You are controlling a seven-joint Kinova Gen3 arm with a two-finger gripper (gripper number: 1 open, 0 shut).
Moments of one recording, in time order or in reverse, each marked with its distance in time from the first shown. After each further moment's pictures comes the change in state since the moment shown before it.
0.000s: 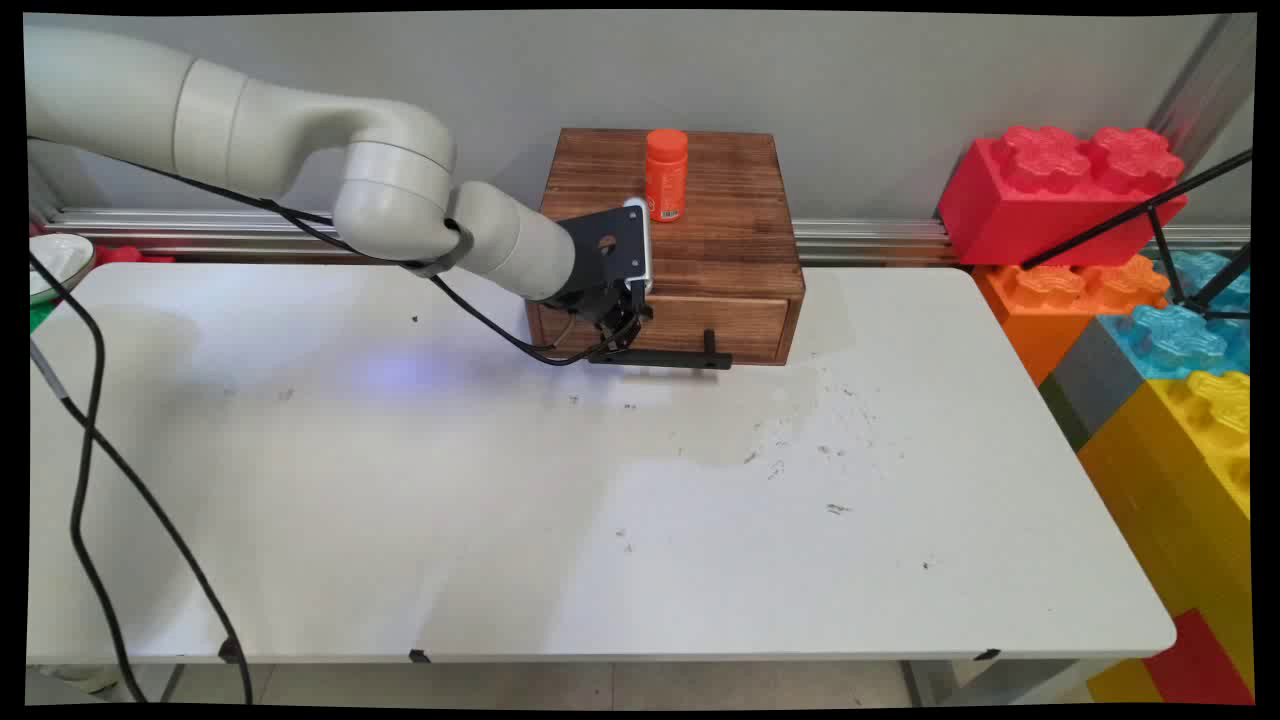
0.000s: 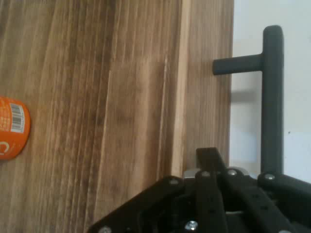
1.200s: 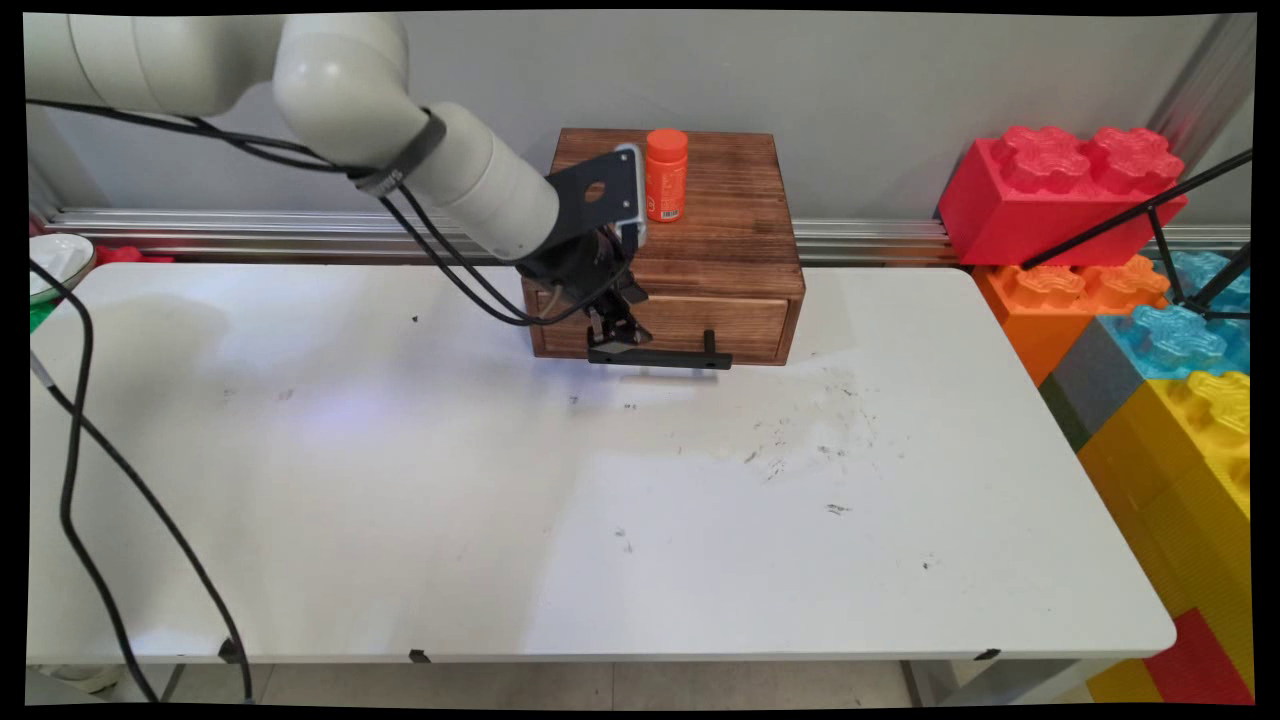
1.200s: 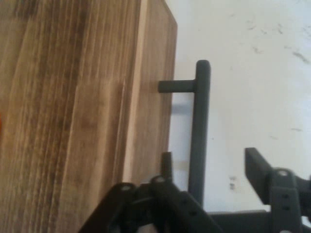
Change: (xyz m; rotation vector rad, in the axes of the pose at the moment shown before) arm 0.025 -0.022 -0.065 -0.187 0.004 -0.098
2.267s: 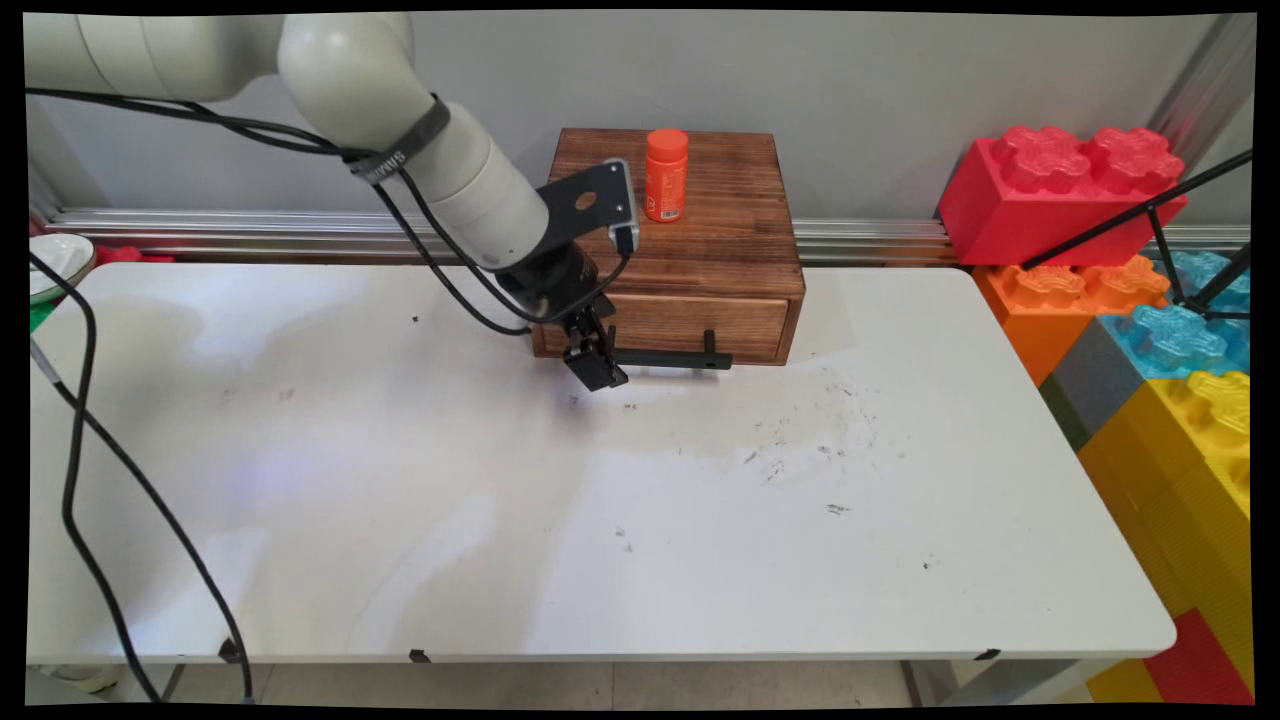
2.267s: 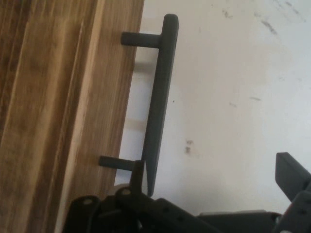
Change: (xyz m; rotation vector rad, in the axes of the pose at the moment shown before) arm -0.004 0.005 0.000 -0.094 -0.100 -0.127
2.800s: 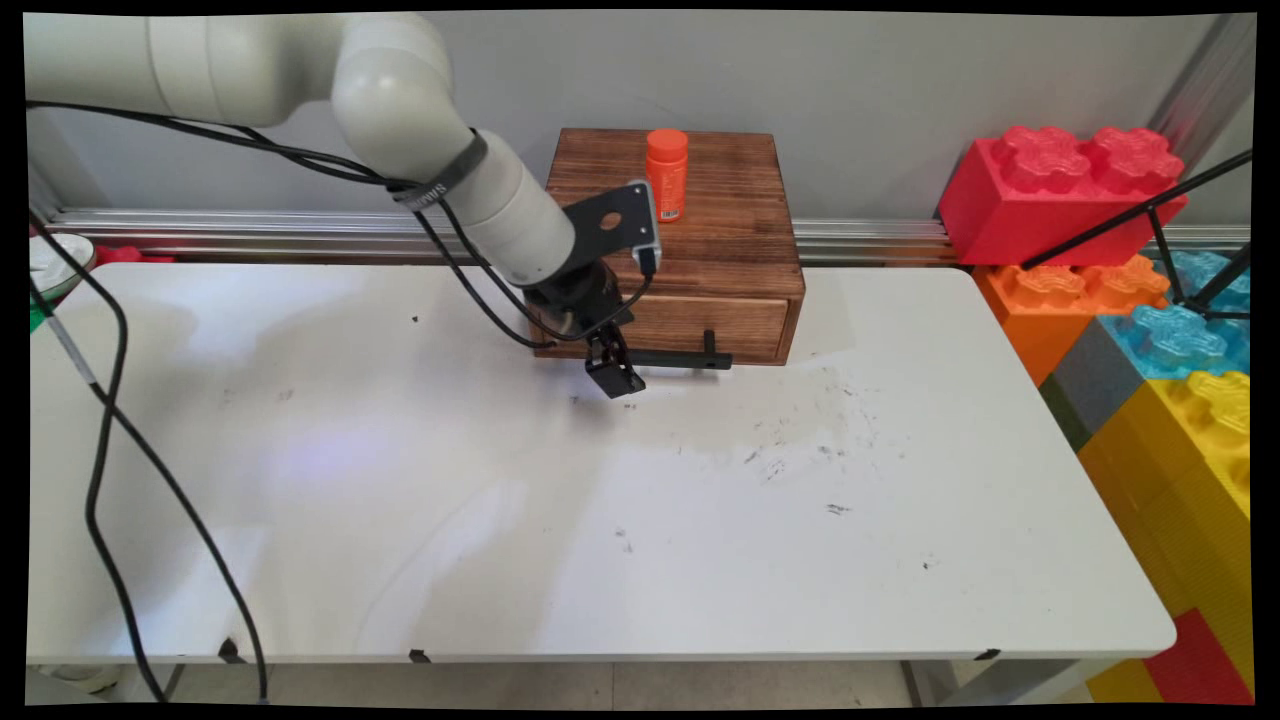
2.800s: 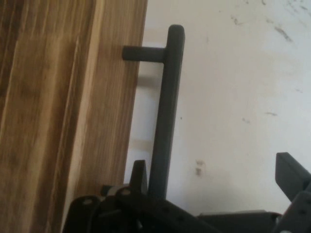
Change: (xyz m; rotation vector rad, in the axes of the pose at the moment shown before) arm 0.009 -0.003 0.032 0.012 0.008 0.035
